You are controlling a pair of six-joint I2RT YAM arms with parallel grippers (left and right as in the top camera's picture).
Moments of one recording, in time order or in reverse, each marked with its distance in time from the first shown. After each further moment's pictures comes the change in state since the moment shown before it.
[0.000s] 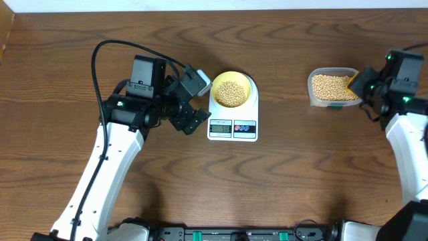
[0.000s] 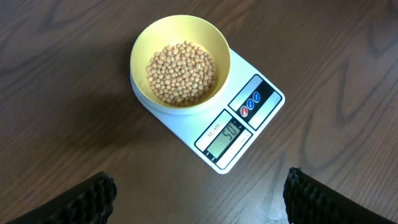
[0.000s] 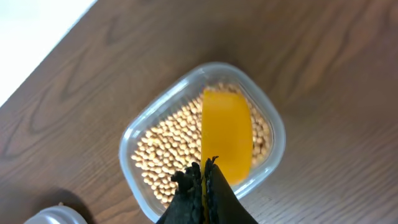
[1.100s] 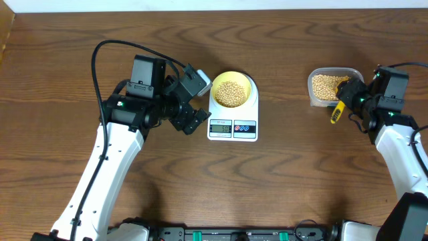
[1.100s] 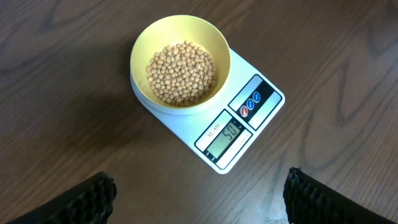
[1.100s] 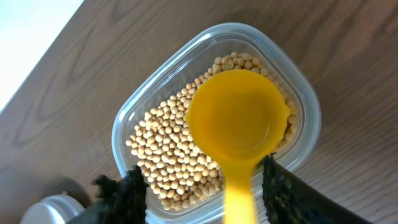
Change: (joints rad) left arm 0.000 0.000 0.000 0.000 0.000 0.000; right arm 0.000 0.000 -0.195 0.233 -0.095 0.026
